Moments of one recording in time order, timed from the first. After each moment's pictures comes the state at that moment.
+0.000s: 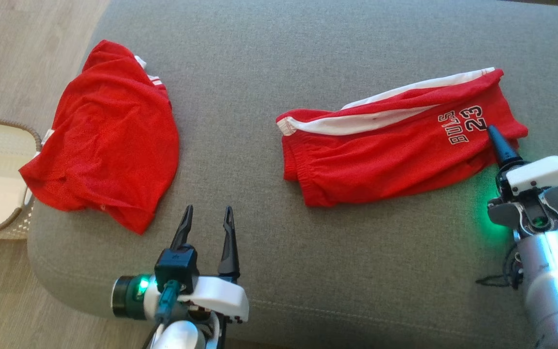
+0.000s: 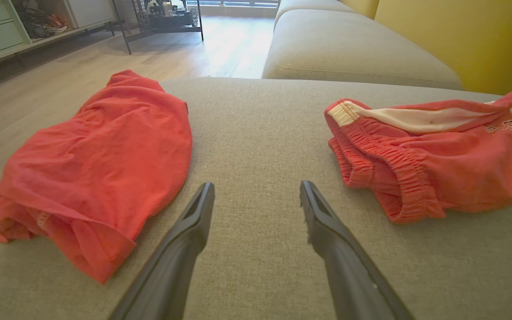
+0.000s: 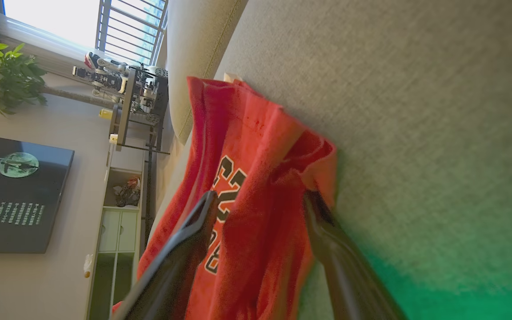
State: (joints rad) left arm -0.06 0.05 -0.49 0.19 -0.20 0.33 -0.26; right arm -0.65 -0.12 -0.33 1.00 0.97 0.13 0.17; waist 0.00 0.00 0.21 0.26
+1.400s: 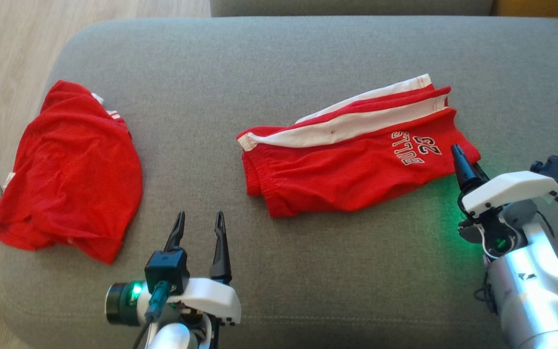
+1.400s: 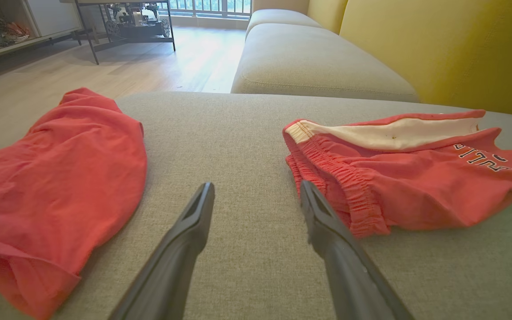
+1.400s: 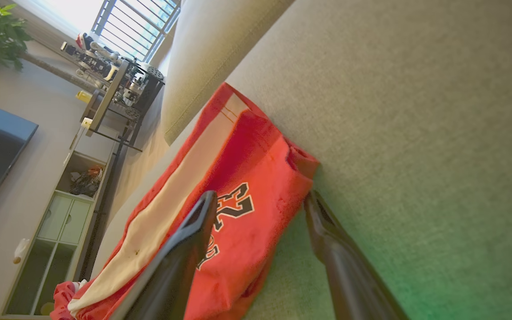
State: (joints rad) left arm -0.06 0.05 -0.47 0.22 -0.23 0.32 -0.26; right arm -0.60 -0.09 -0.15 0.98 0.78 0.13 0.01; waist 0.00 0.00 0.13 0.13
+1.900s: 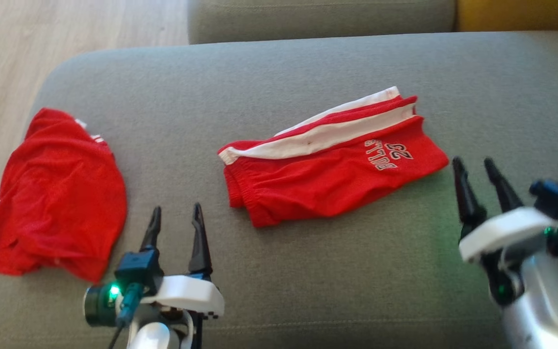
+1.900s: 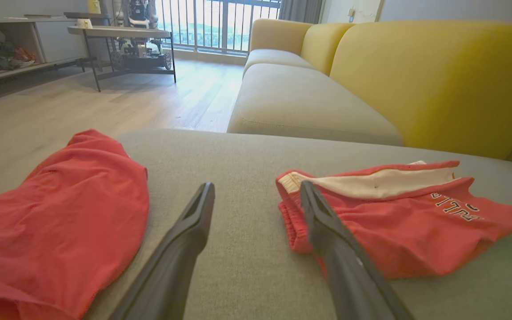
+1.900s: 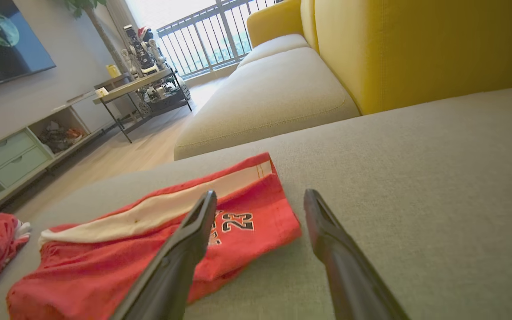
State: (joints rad) left arm -0.02 0.05 -0.38 0.14 -0.23 0.31 -0.26; right arm -0.36 -0.15 -0.02 0.61 0.45 0.13 -0.22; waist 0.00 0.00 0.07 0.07
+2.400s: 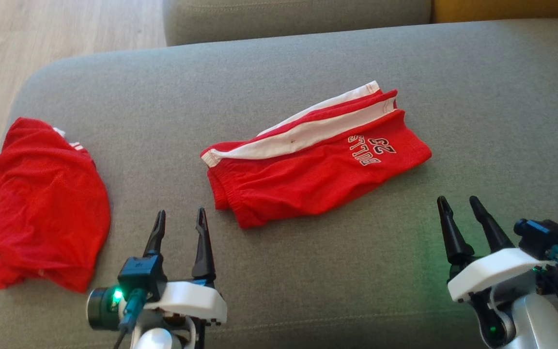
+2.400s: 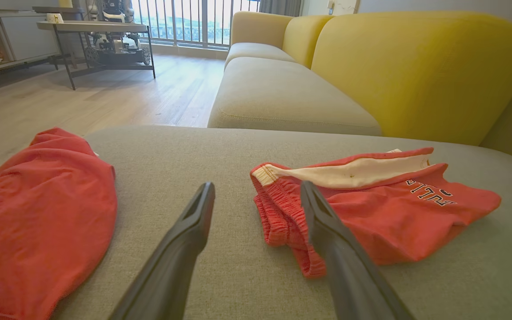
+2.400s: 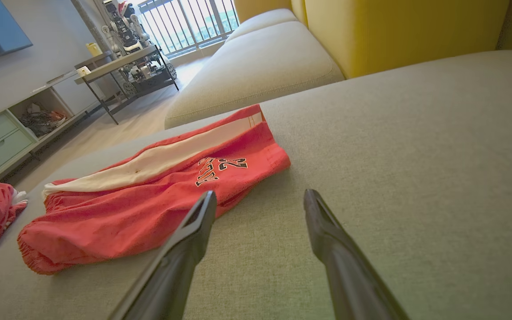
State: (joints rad) left arm 0.00 0.05 -0.38 0.12 -0.22 0.29 -0.26; right arm -0.12 -0.08 -0.06 0.36 0.33 0.13 -0.15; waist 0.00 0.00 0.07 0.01
